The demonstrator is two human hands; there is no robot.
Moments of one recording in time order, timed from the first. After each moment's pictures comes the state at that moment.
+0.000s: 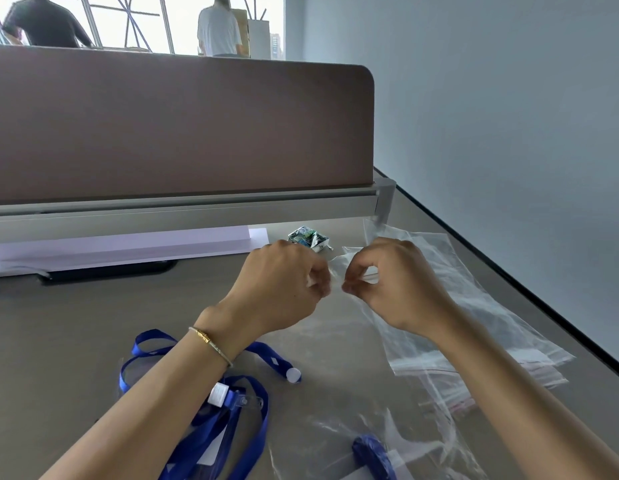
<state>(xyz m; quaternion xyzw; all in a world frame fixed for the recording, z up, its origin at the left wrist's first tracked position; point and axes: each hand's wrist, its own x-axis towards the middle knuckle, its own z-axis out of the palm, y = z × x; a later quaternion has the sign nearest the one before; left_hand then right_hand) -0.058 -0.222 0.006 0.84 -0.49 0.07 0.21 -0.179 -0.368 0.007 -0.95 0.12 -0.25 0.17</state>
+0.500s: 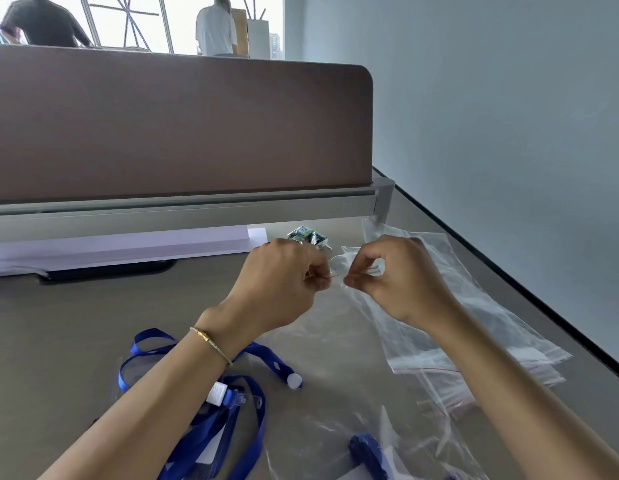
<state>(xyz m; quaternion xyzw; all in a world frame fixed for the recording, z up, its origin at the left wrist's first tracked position) -0.058 -0.226 0.003 0.83 -0.49 0.09 0.26 -0.181 -0.372 0.010 -0.93 0.14 -0.27 0.22</state>
